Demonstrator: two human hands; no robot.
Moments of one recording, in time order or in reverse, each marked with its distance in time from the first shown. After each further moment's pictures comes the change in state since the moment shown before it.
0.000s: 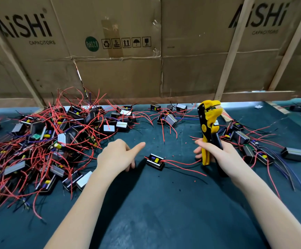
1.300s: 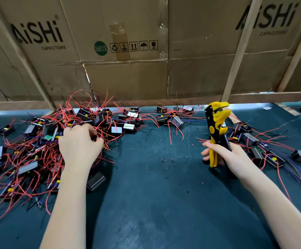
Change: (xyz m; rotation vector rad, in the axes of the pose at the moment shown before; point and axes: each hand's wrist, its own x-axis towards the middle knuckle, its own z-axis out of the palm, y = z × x) left_hand 0.008 -0.058 -0.058 0.205 0.689 -0.030; right_hand 0.001 0.001 -0.001 0.031 -0.006 -0.005
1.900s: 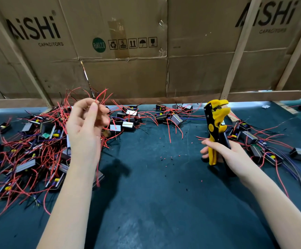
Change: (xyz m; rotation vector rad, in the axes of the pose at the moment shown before) left_hand -0.009 0.036 -0.013 -1.697 0.019 0.042; right_hand 0.000 0.000 -0.001 -0.002 -0.015 -0.010
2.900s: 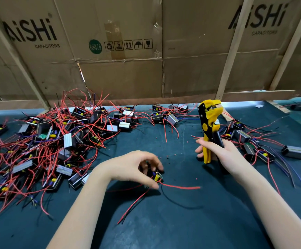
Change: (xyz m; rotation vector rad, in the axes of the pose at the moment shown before) left_hand -0.038 -0.033 0.021 0.759 -1.275 -0.507; right_hand 0.000 0.003 -0.002 -0.005 -0.018 -0.036
